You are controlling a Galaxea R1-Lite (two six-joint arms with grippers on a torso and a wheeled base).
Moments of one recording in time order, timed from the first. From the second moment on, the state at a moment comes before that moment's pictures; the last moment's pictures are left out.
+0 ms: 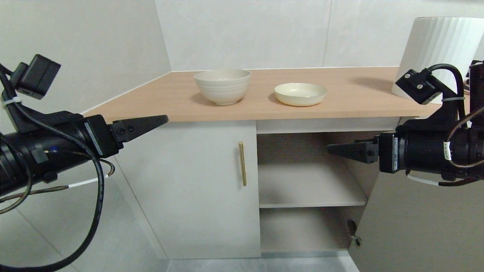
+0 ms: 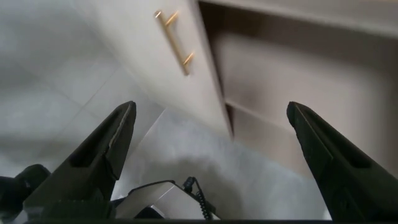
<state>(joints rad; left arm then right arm) -0.21 1.30 -0.80 -0.40 -0.31 -0.28 0.53 1.42 -1.00 -0.10 0.15 0.18</state>
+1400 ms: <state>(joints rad) -0.20 1.29 -0.81 -0.39 -0.30 -0.28 0.53 1.39 -0.81 -0.40 0.15 0.08</state>
